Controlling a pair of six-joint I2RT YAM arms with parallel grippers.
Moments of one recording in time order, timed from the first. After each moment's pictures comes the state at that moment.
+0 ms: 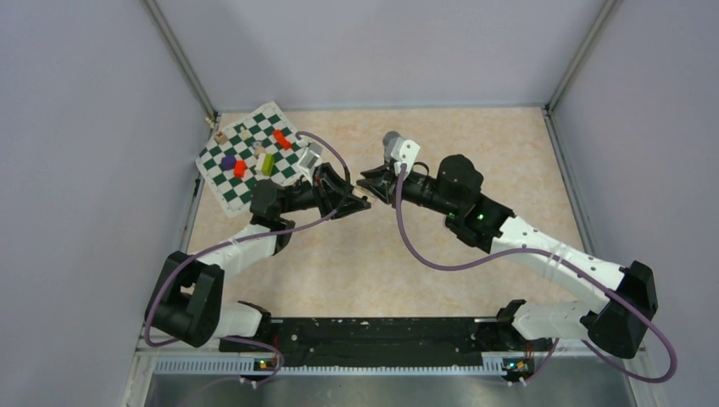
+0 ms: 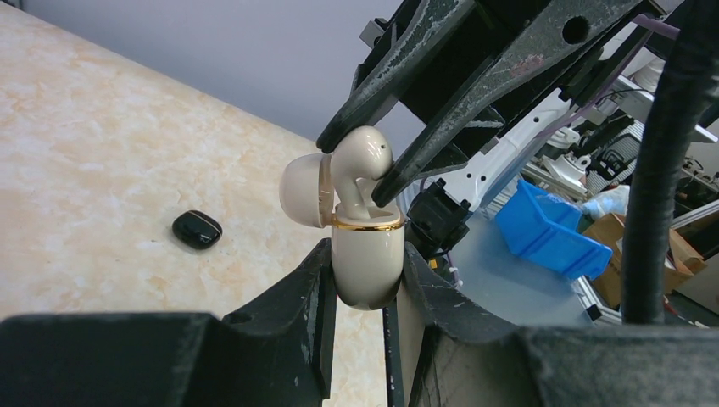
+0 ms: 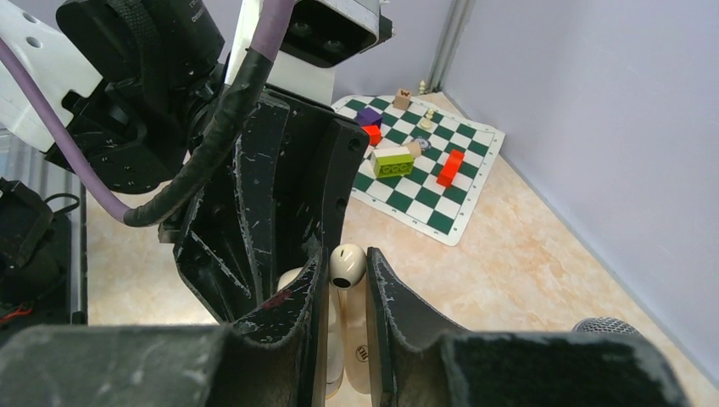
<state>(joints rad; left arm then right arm) -0.39 1.33 0.62 1.18 1.07 -0.89 0.86 1.20 1.03 0.19 -0.29 -0.17</state>
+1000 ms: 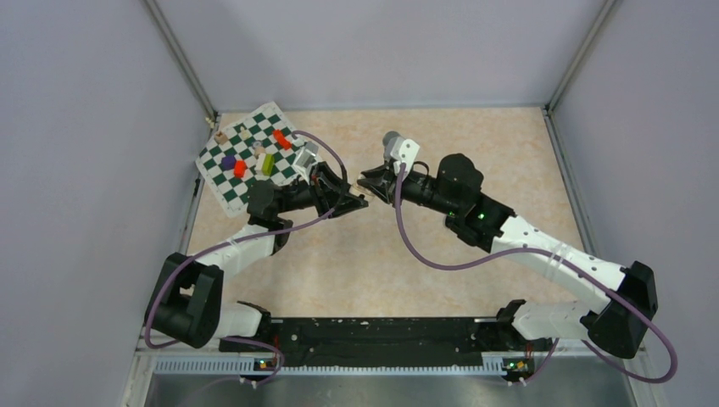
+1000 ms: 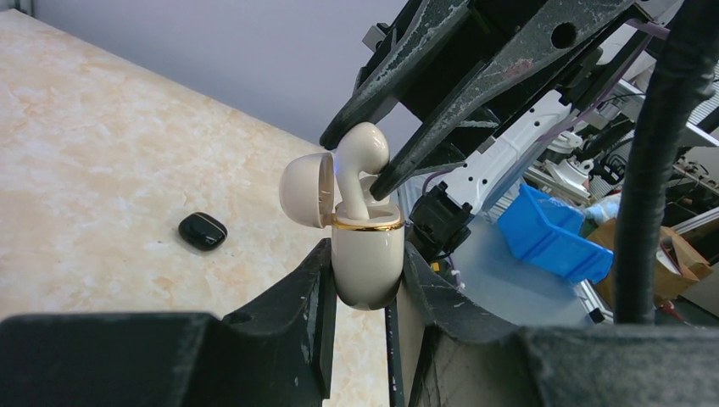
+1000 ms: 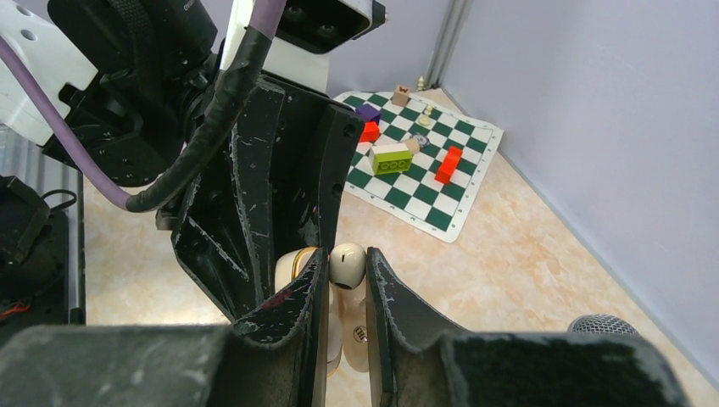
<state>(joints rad) -0.36 1.33 0.61 1.20 1.08 -0.91 0.86 1.20 1.03 0.17 -0.29 -0.18</state>
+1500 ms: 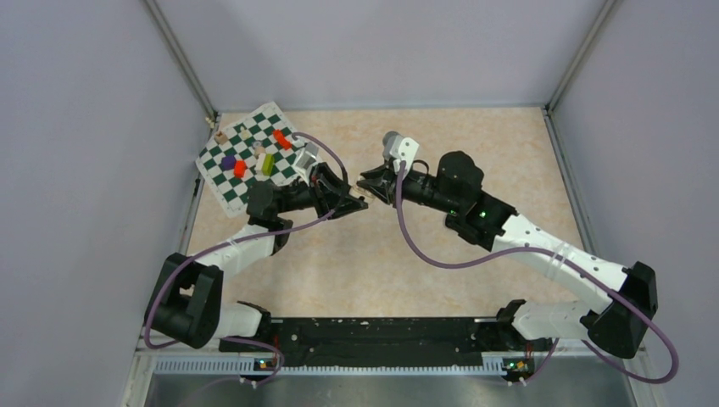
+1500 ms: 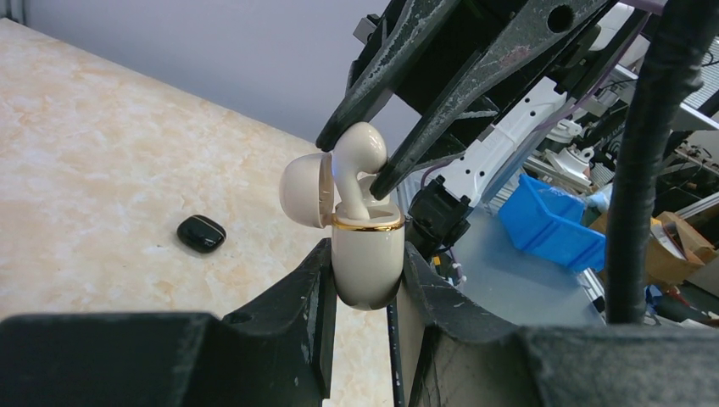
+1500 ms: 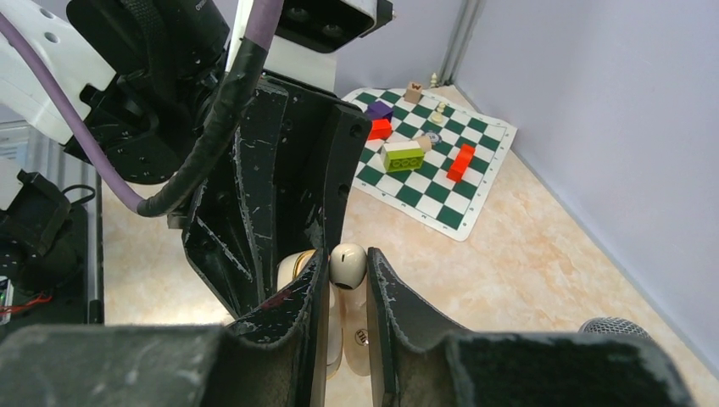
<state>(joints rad) -0.36 1.32 0.61 1.22 1.10 -0.90 0.86 1.20 1.06 0.14 -0.31 -0.17</state>
